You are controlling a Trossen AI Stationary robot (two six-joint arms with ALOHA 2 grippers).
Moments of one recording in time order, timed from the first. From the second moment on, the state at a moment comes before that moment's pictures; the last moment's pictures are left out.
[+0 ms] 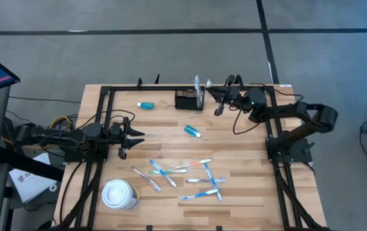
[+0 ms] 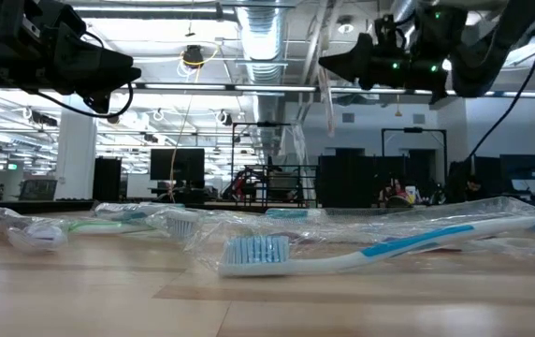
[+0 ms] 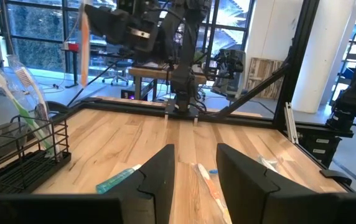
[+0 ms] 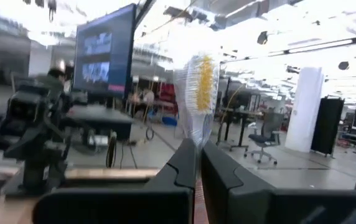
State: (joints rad) left arm -0.01 0.37 0.01 0.41 -0.06 -0.11; right arm -0.53 1.45 0.53 1.22 -0.20 -0.08
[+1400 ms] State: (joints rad) left arm -0.01 0.37 0.01 0.41 -0.08 -0.11; right arm -0.67 1.75 0.64 1.50 -0.22 0.13
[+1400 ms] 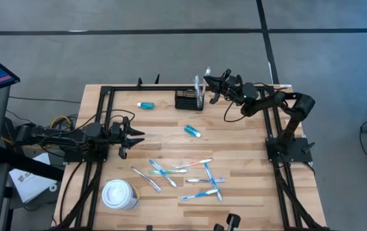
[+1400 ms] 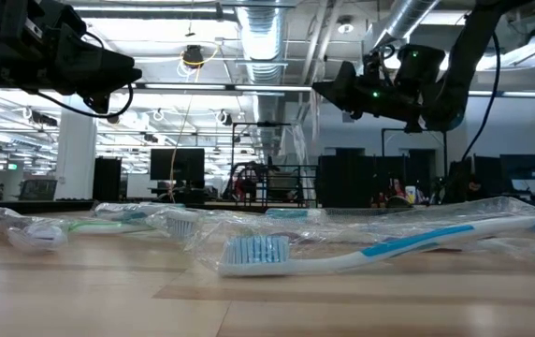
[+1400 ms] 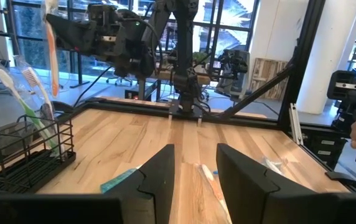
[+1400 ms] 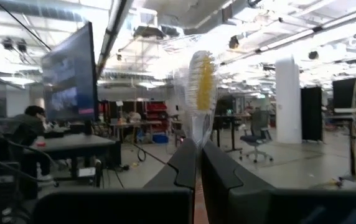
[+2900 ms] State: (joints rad) left arm -0.01 0.37 0.01 0.43 -0.08 -0.06; right arm -0.66 1.76 0.67 1.37 -0.18 0.09
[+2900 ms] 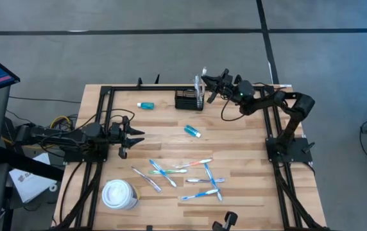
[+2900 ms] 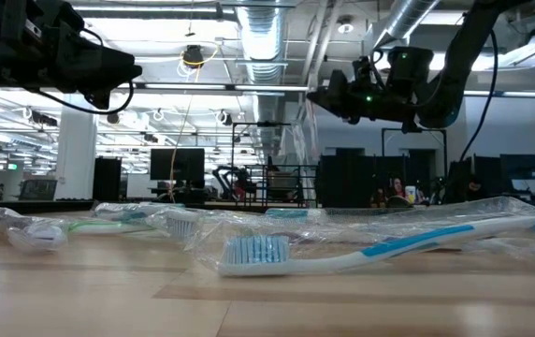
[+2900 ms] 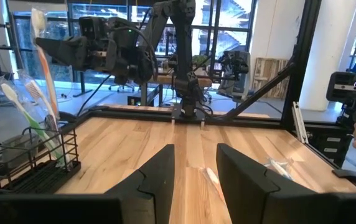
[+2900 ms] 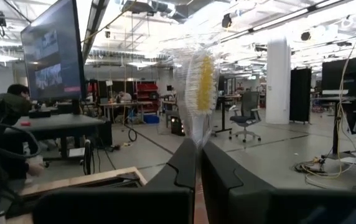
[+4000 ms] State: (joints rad) left arm -0.01 0.37 0.01 0.45 -0.09 -0.02; right arm -0.64 1.80 0.74 1.27 -0.13 0.05
